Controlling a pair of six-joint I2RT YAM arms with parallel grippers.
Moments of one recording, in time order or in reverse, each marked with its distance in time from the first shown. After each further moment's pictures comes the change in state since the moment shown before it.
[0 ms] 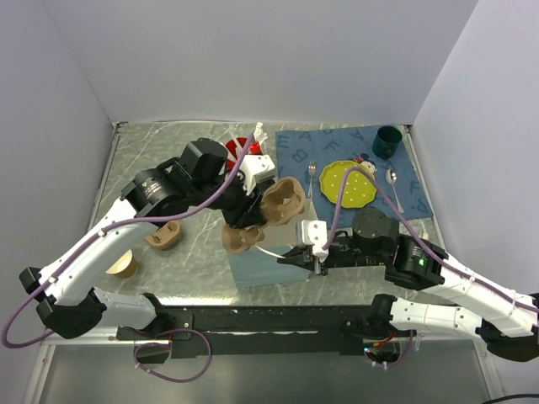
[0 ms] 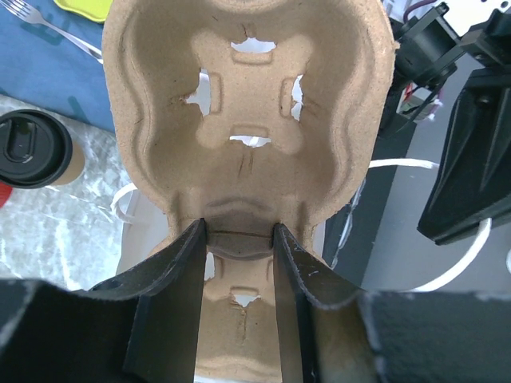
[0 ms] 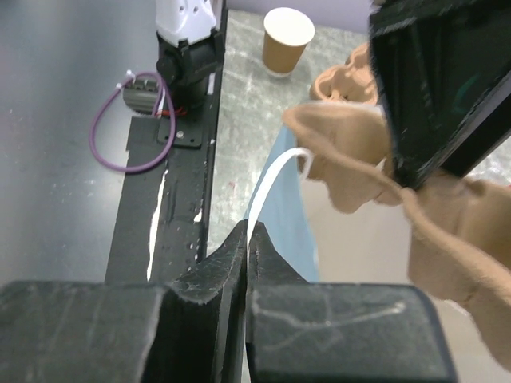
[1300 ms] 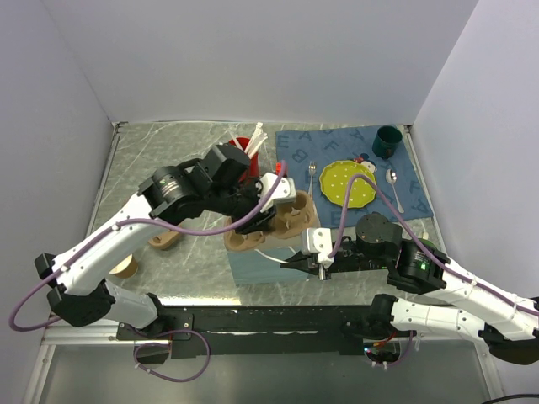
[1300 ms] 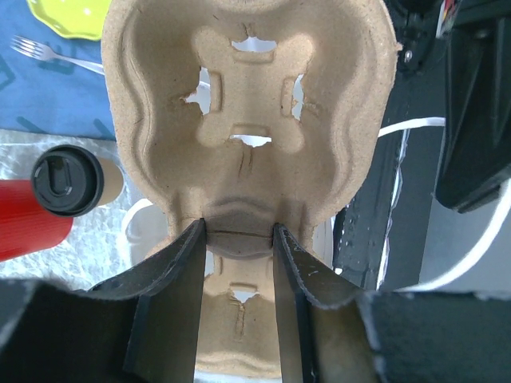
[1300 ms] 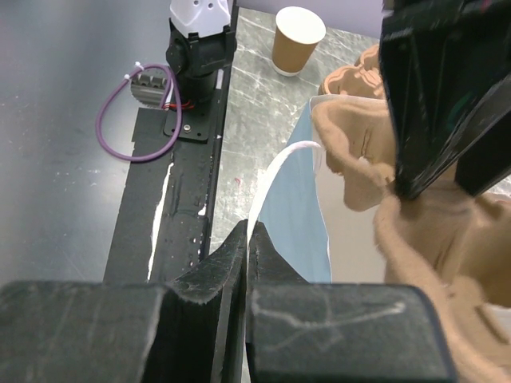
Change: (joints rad) left arm -0.119 0.088 0.115 -0.117 -0.089 0.257; right arm 0.000 -0.055 -0.074 0.020 -0.031 -0.027
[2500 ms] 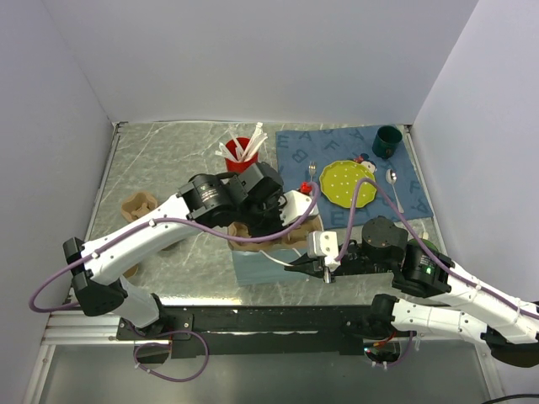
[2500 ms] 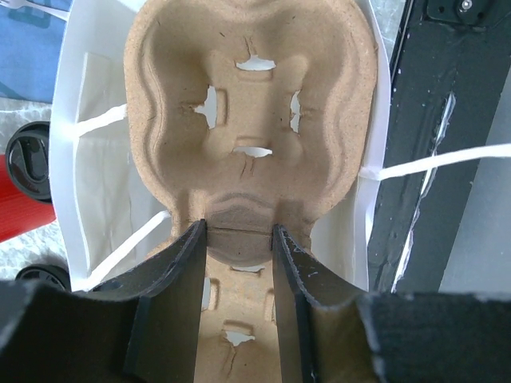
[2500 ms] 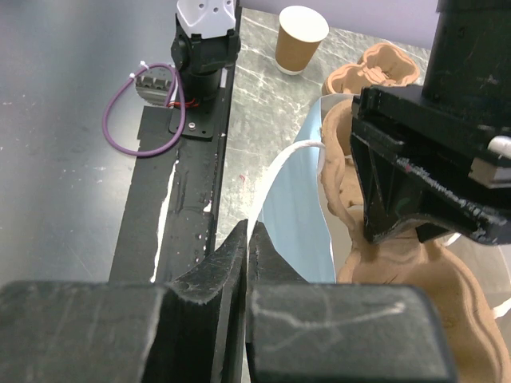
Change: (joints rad) left arm -0.113 0.118 -0.037 0.003 -0.185 -0.023; right arm 0.000 -0.051 -0.032 -0.006 -0.002 0.013
